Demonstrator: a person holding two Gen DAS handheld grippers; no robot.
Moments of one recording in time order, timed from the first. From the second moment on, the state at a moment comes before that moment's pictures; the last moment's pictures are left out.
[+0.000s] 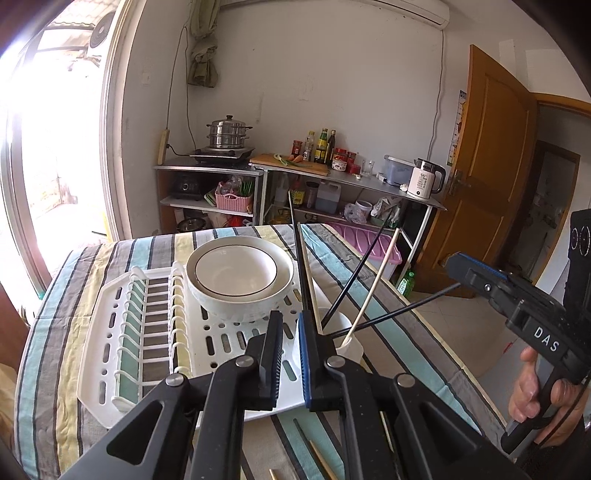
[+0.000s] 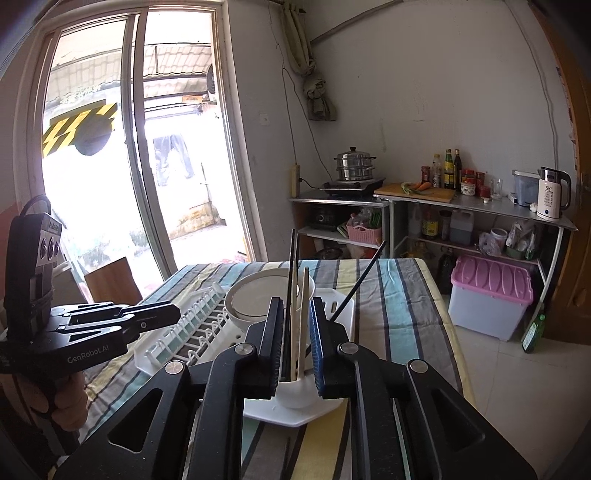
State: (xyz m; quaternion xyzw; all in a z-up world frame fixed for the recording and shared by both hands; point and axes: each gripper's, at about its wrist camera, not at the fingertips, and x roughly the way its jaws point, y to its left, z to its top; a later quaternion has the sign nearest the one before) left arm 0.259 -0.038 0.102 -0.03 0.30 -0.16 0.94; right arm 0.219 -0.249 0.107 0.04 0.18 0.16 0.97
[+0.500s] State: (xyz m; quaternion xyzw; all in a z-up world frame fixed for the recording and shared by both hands) left arm 0.157 -0.030 0.046 -0.02 0.32 -0.15 0.94; right arm 0.136 -0.246 0.058 0.03 0.21 0.17 0.96
